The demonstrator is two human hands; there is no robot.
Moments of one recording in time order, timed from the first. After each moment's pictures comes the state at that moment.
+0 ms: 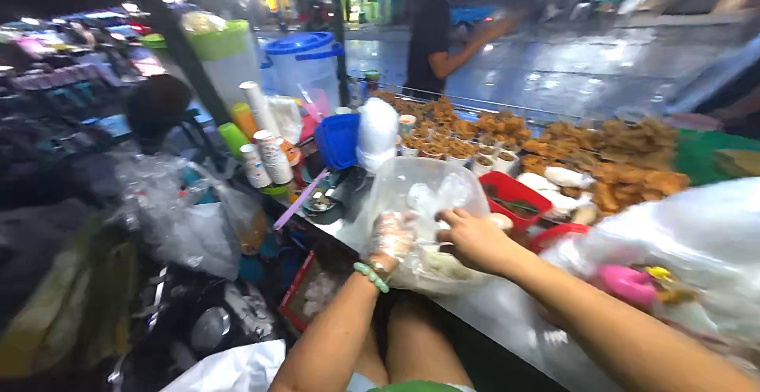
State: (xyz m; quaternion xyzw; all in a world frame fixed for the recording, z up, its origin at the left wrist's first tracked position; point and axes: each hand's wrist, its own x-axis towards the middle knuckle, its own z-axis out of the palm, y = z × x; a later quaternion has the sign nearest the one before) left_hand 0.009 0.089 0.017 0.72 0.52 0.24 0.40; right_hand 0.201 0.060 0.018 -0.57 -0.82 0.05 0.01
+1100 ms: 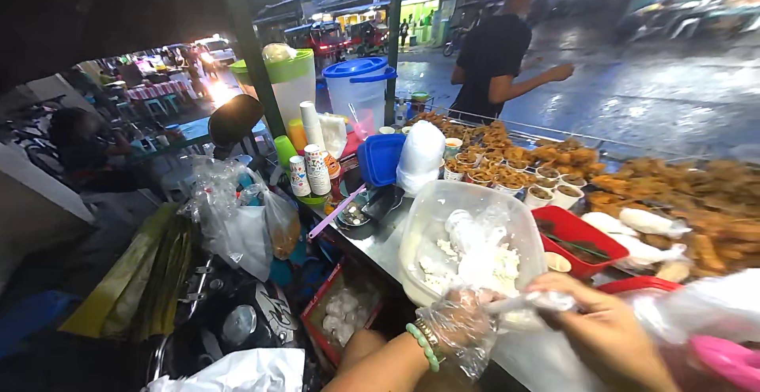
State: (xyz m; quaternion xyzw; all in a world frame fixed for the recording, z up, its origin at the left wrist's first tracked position) left_hand 0.031 0.035 -0.036 0.81 0.29 0.31 0.40; right_hand 0.215 -0.009 -0.018 -0.38 -0.64 0.27 0.61
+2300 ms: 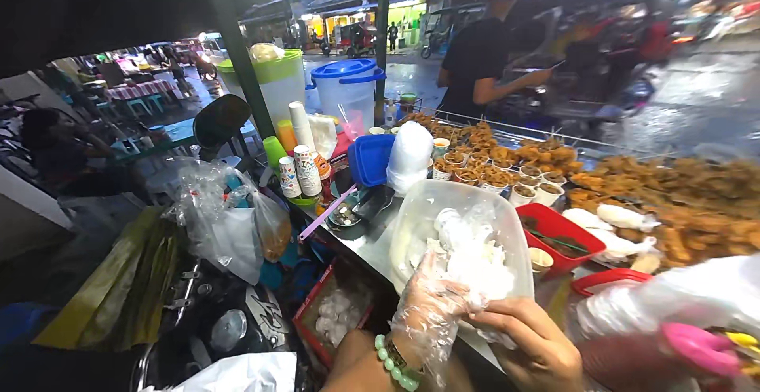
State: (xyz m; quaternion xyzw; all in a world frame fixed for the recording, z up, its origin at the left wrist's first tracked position) left_hand 0.007 0.006 0.002 0.44 0.32 0.48 0.69; right_hand 0.160 -0.024 -0.035 -0.35 -0.74 -0.10 0.56
